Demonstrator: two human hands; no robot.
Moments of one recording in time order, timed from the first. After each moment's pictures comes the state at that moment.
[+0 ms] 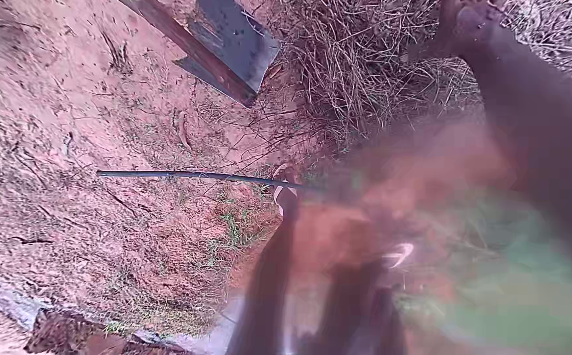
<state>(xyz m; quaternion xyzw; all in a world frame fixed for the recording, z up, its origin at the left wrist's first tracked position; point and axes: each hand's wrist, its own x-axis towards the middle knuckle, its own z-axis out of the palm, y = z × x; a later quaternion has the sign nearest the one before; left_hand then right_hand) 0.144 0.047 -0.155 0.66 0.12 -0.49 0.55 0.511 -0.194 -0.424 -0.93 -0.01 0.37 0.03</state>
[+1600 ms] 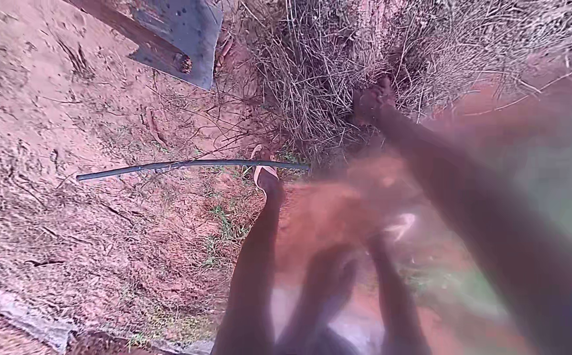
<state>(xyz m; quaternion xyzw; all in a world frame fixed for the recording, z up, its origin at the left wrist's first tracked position) 0.061 0.027 -0.164 0.66 0.11 -0.56 0.48 0.287 -0.182 -0.426 -0.85 -0.05 0.52 -0.01</state>
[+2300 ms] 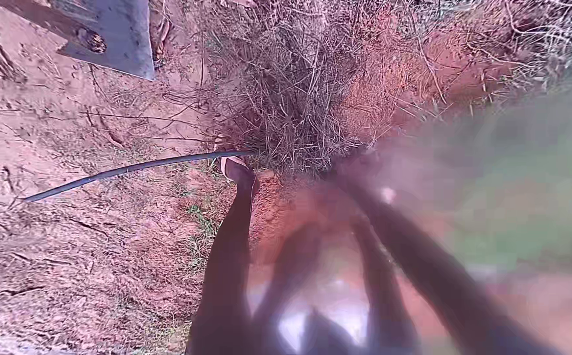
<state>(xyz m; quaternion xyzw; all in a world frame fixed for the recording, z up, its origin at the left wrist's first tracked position) 0.012 0.003 -0.179 0.66 0.12 -0.60 0.44 0.046 -0.200 -0.302 -0.85 0.14 0.48 0.17</state>
